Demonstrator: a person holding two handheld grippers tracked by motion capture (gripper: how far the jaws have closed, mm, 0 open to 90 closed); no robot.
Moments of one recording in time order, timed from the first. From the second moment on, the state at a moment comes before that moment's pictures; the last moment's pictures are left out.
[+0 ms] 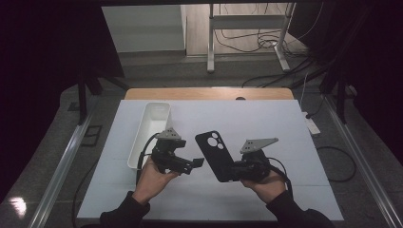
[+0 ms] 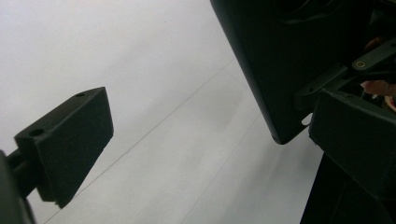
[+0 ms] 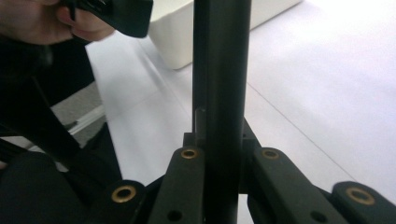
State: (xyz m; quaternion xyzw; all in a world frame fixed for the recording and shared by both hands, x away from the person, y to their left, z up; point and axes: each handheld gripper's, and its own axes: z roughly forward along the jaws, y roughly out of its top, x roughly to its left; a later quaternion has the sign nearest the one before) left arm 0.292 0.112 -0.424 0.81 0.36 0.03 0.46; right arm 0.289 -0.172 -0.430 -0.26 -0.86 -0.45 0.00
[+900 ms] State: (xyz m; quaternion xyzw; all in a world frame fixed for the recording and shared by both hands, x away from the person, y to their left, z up) left arm 0.296 0.122 -0.416 0.79 0.38 -0.02 0.48; right arm 0.286 -0.164 -0.435 -0.25 -0.87 -0.43 -0.02
